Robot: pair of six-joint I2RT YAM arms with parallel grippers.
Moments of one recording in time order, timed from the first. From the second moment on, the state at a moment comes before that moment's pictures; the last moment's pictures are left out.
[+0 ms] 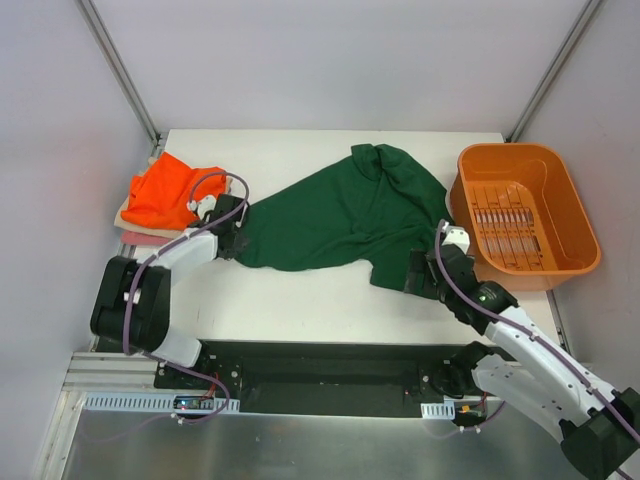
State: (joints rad) left arm -0.25 1.53 0.82 -0.37 -0.30 -0.90; right arm 0.60 0.76 0.57 -0.65 0.38 0.52
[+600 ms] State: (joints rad) left arm -0.27 1.14 0.63 -0.38 -0.38 -0.83; right arm 0.60 1.05 0.62 -0.73 0.43 0.70
